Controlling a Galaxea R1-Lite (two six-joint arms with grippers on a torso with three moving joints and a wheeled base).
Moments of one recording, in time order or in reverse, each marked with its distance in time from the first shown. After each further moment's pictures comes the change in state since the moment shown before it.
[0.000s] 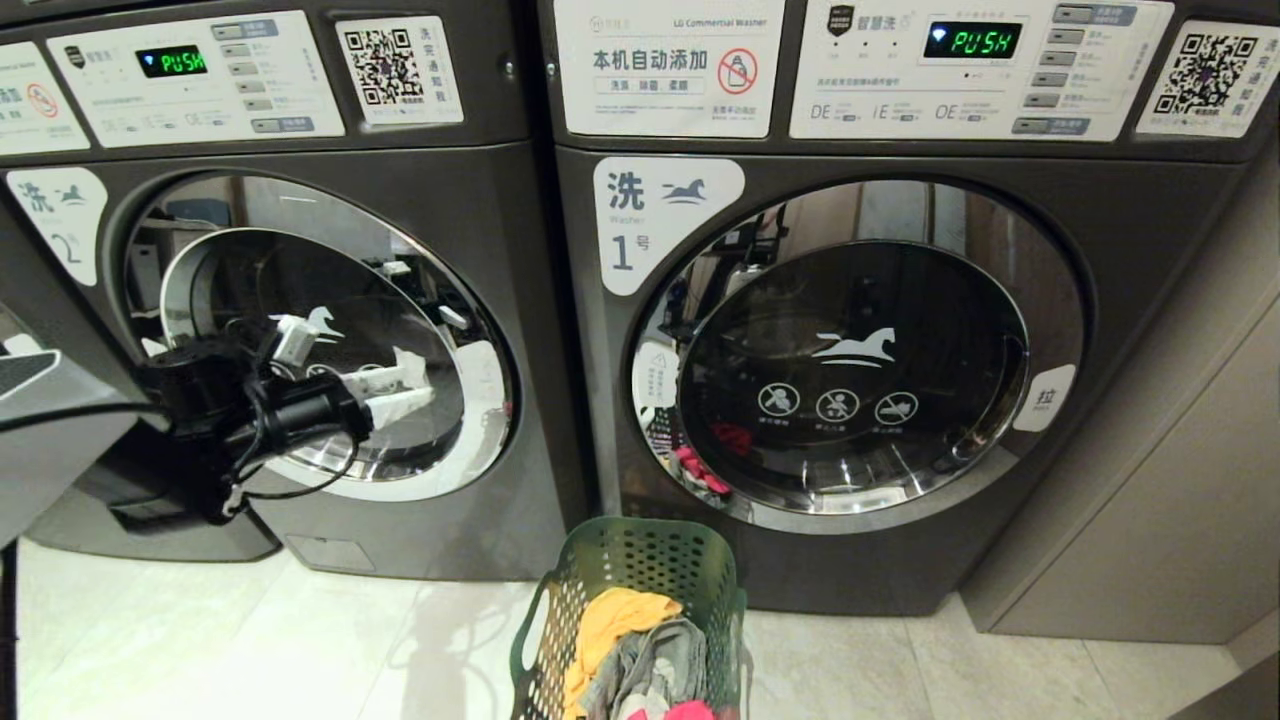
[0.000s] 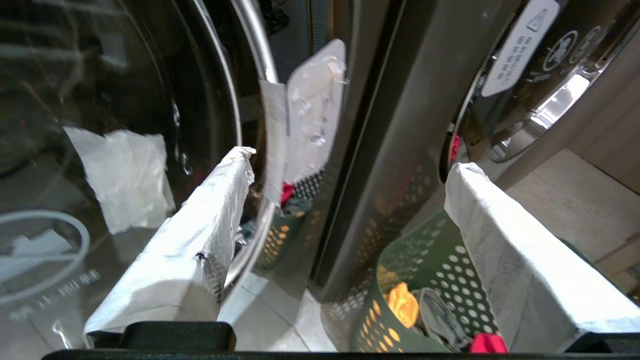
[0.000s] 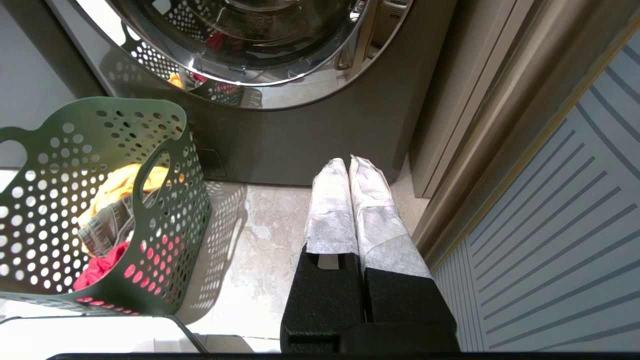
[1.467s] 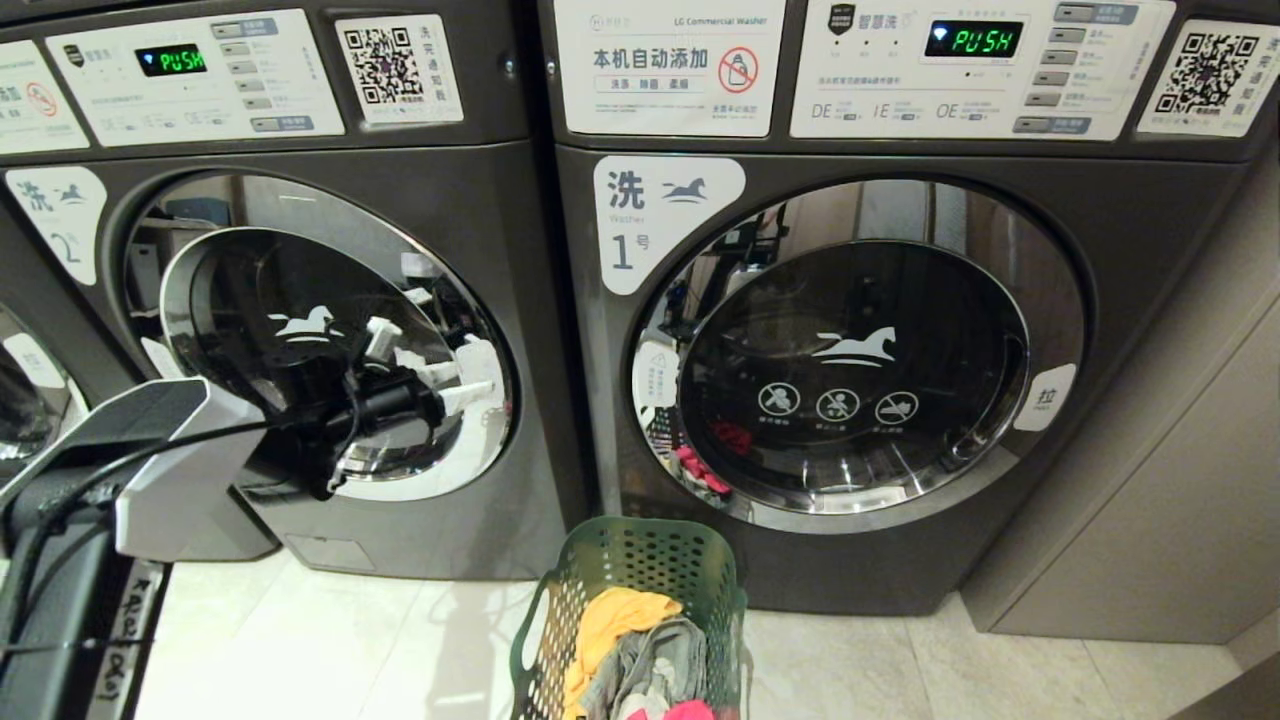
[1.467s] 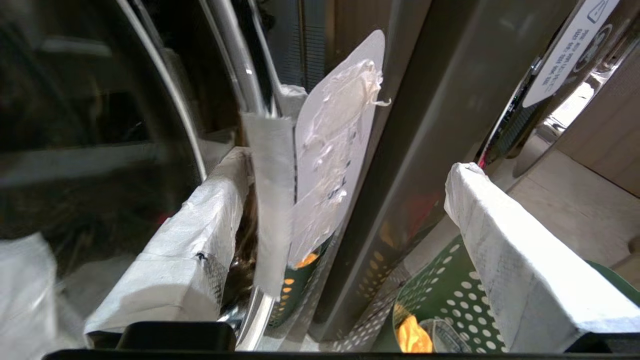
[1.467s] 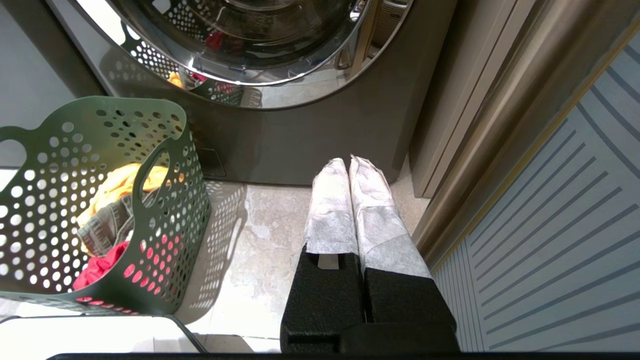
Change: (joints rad) left arm -0.119 0.262 -0.405 0.060 0.040 -0.068; right arm 0.000 0.000 0.000 0.000 0.000 0.000
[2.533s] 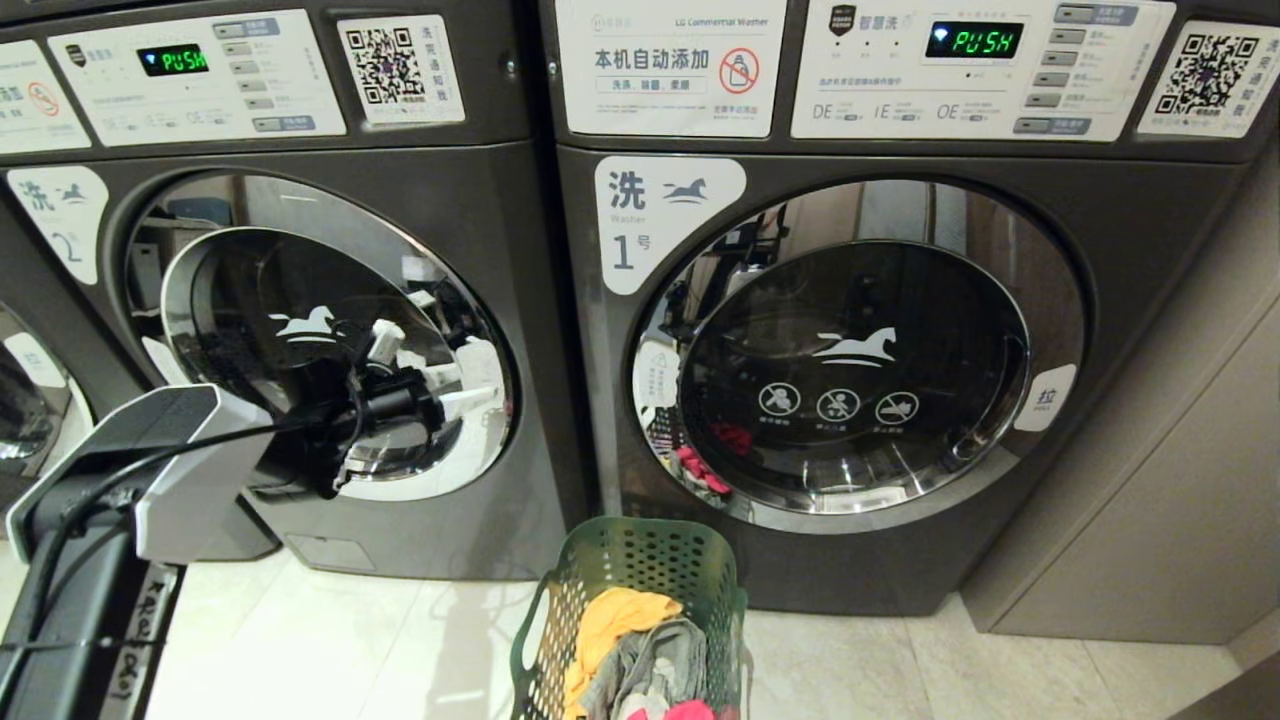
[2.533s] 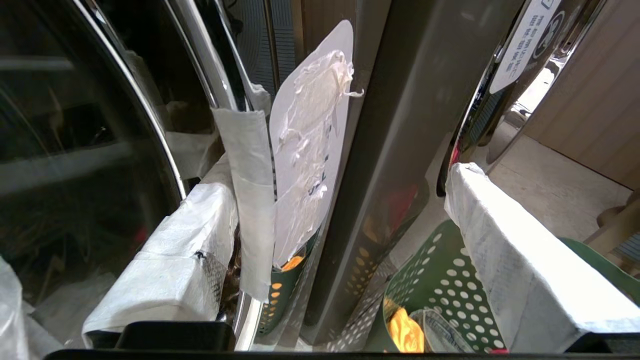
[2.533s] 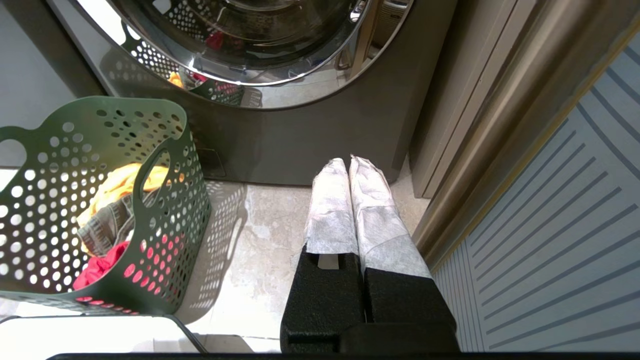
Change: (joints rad) left arm -0.004 0.038 -0.059 -0.008 -0.116 -0.004; right arm 0.000 0.000 0.000 0.000 0.000 0.000
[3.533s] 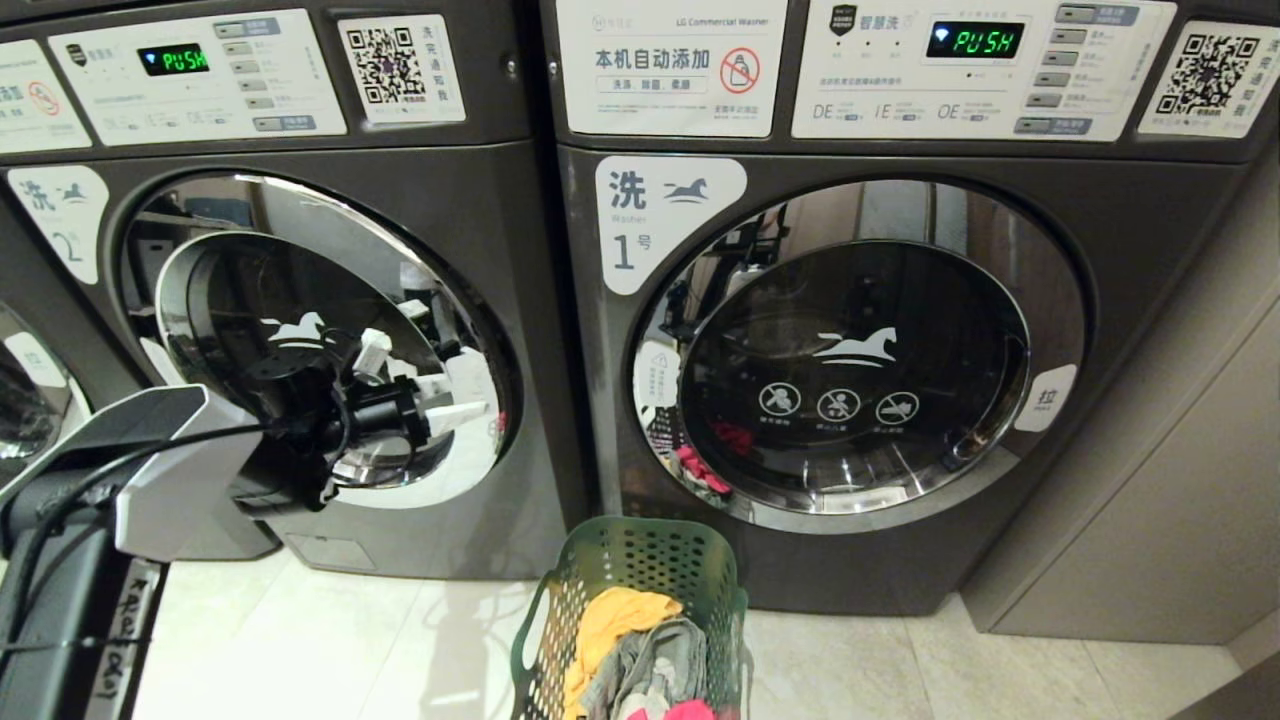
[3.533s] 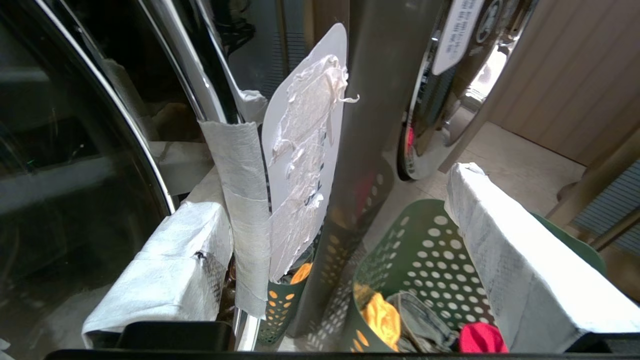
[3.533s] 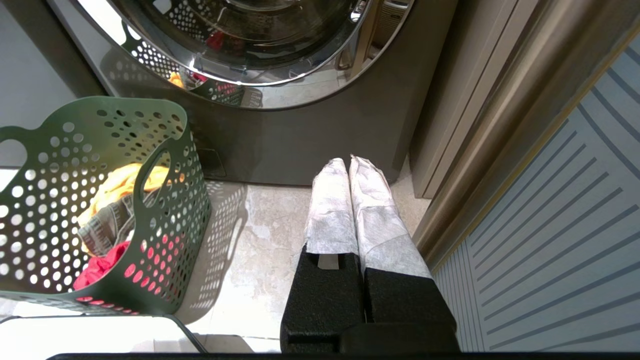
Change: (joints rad) left arm 0.009 -0.034 0.123 -0.097 -0.127 -0.001; right arm 0.000 0.000 0.000 0.000 0.000 0.000
